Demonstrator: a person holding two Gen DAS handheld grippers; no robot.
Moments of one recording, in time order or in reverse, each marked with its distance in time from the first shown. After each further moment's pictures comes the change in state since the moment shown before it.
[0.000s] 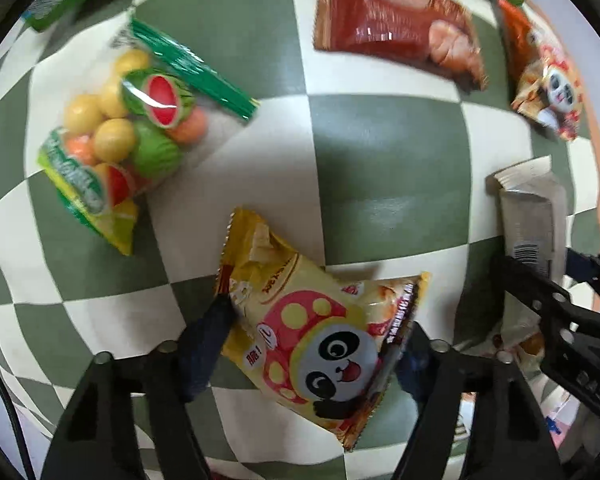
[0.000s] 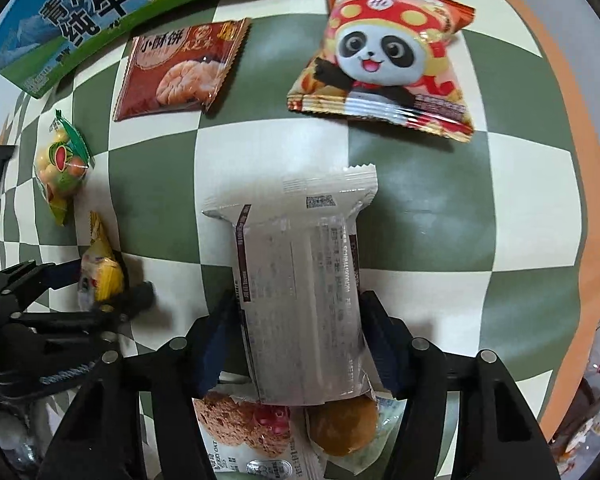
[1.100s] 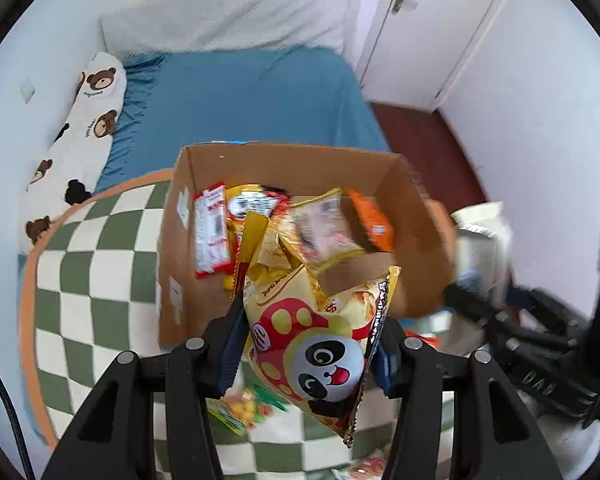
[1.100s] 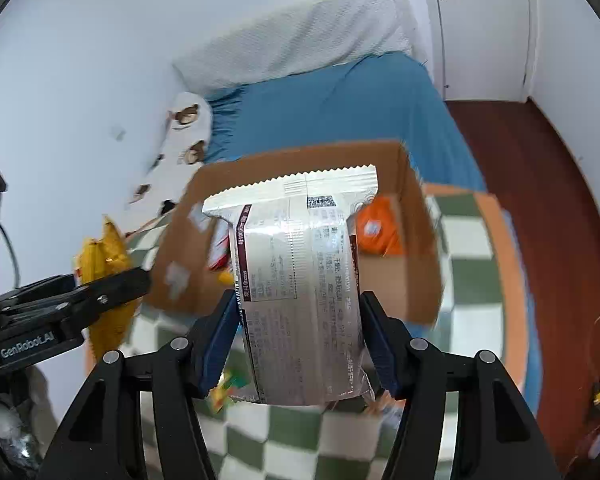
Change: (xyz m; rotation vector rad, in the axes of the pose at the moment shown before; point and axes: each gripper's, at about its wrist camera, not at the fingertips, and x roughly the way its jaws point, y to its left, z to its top) left arm -0.280 0.063 0.157 -0.089 -0.435 -0.067; right arm -0.254 0.011 0.211 -0.089 -0.408 0.159
